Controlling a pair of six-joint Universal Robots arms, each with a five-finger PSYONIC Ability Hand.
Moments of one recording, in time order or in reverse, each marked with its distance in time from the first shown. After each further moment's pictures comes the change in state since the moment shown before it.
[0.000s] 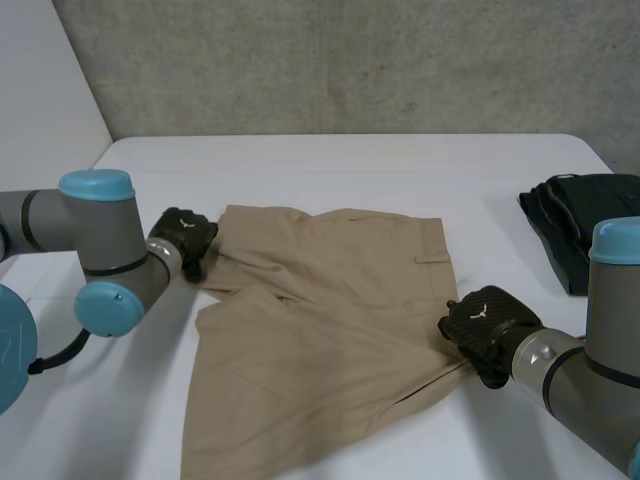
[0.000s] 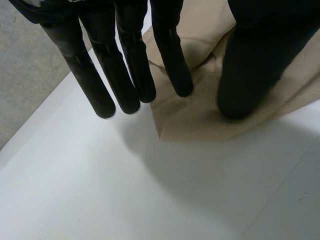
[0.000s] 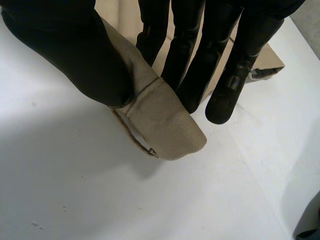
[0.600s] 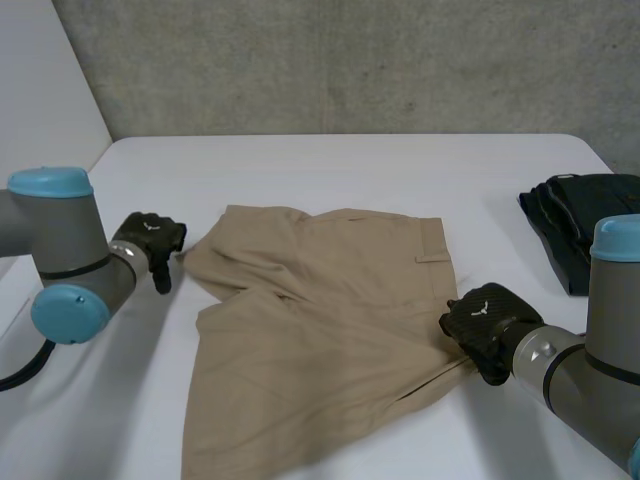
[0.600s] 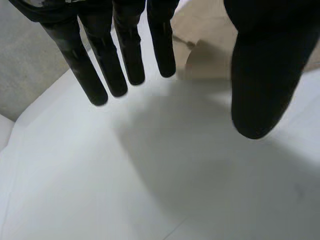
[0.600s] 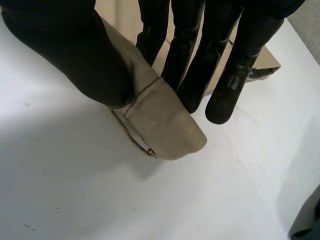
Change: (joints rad) left arm 0.082 0.132 -0.168 0.019 -0.001 -0.084; right arm -0.003 0.002 -0.006 -0.002 0.002 0.000; left_hand -0.433 -0.397 -0.391 -0.385 -0.371; right_hand 0.000 0.000 0.000 0.000 0.000
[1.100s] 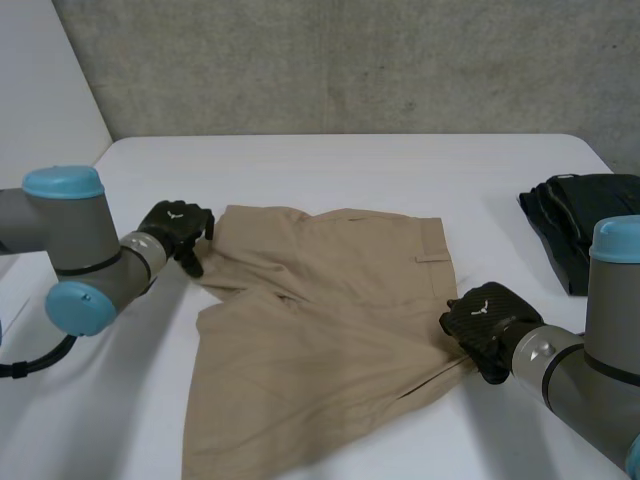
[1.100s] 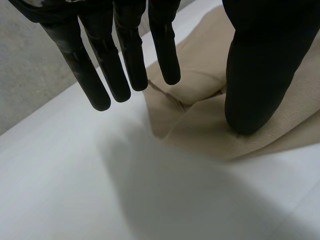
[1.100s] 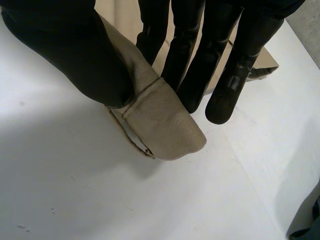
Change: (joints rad) left arm -0.015 -0.070 0.083 0.045 0.143 -0.100; right arm -0.001 0.004 0.001 -0.013 0.003 -0.001; left_hand 0.104 0.077 0.071 0.080 0.082; right_hand 0.000 0.000 0.000 0.000 0.000
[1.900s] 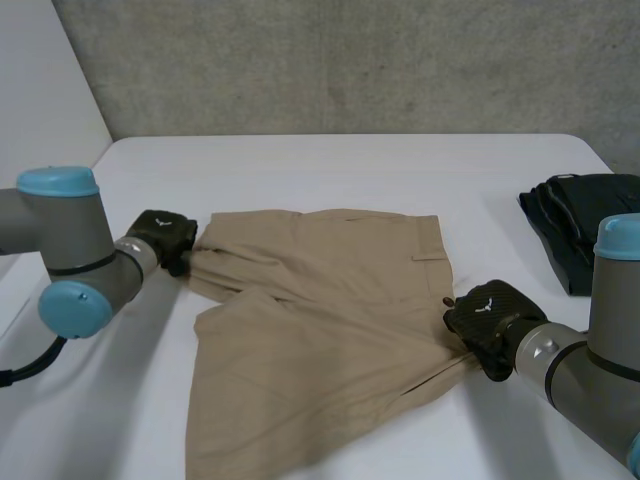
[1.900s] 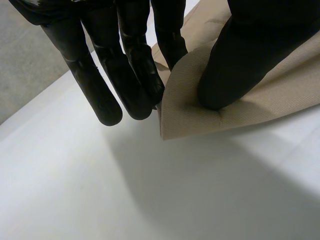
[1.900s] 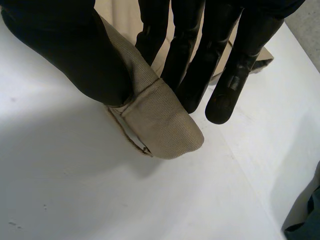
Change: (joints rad) left arm 0.014 0.023 -0.027 -0.048 -0.078 0.053; right arm -0.014 0.000 -0.001 -0.004 0.001 0.000; left_hand 0.525 0.565 0.580 0.588 0.523; right_hand 0.000 0.000 0.000 0.000 0.000
